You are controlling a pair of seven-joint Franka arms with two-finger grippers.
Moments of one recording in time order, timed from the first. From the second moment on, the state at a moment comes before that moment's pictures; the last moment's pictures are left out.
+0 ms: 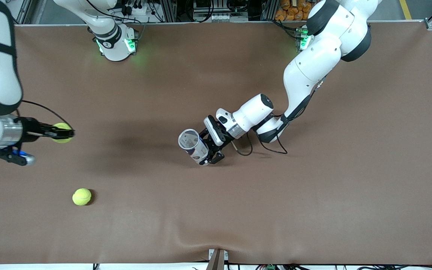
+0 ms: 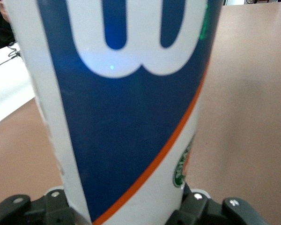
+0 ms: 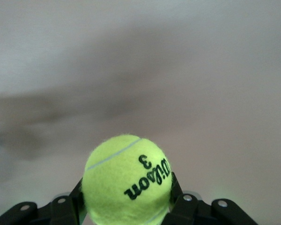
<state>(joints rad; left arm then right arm) -0.32 1.07 -0.48 -1.60 0.46 3.55 0.33 -0.02 0.33 -0.03 -1.55 0.23 1.53 0.26</state>
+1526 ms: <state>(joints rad) -0.29 1.12 -0.49 -1.62 0.46 3.55 0.28 0.51 0.54 -0.03 -1.43 0.60 2.06 1.46</state>
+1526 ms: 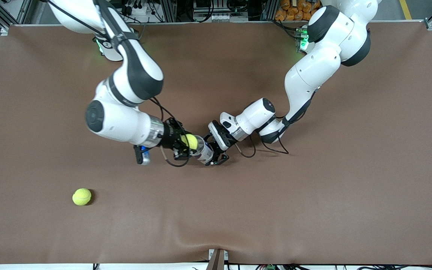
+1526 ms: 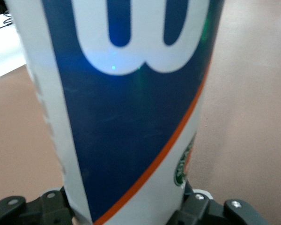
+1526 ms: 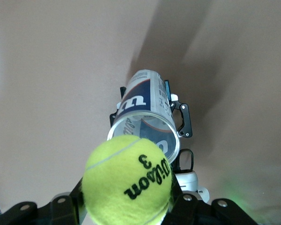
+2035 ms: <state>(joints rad) -0.28 1.12 -0.51 -1.62 0.46 3.55 0.28 0.53 0.56 -0.04 -1.42 0.60 2.06 1.47</state>
